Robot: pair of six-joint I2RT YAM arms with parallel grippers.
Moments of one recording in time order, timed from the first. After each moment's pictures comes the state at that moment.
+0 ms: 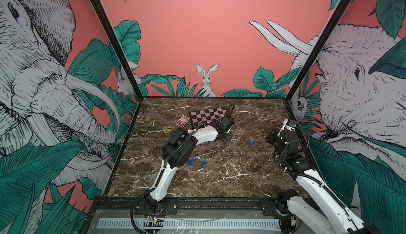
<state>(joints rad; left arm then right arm) -0.83 2.21 1.59 -0.35 -0.08 -0.17 0.28 0.81 0.59 -0.15 0.36 0.46</state>
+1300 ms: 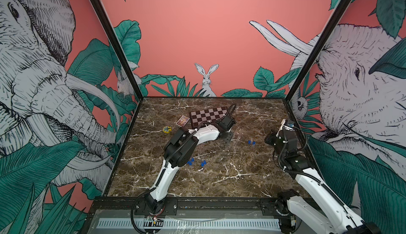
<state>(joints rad) -0.83 2.22 1.63 -0.39 -0.11 -0.15 0.28 0.84 0.59 -0.17 0.33 0.46</state>
